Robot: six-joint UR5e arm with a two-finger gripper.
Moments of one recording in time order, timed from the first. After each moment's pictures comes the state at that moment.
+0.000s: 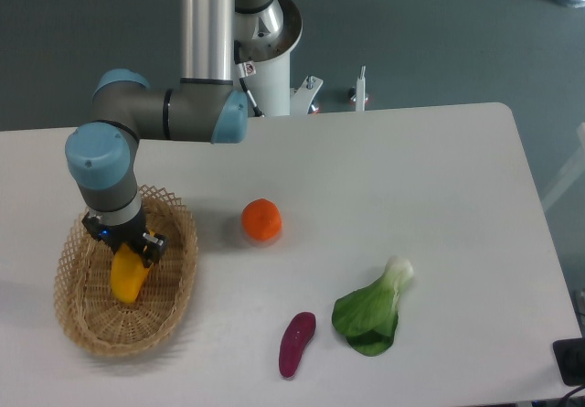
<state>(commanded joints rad) 1.93 -1.95 -1.79 -0.82 1.50 0.33</state>
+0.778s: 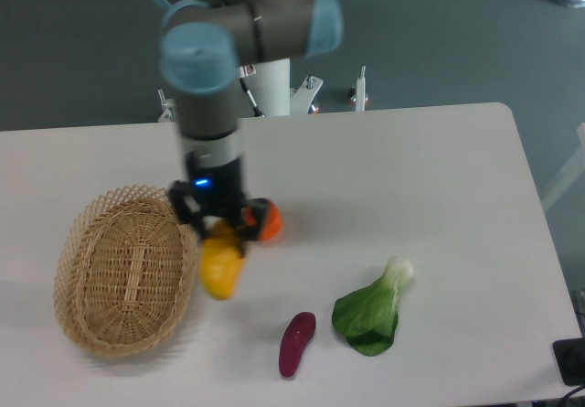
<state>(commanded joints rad) 2.40 -1.73 -1.73 -0.88 1.45 0.76</state>
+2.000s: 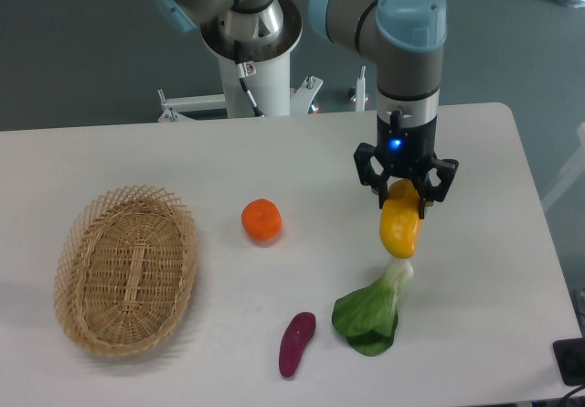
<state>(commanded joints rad) 2.63 -1.76 -1.72 -0.88 1.45 1.07</state>
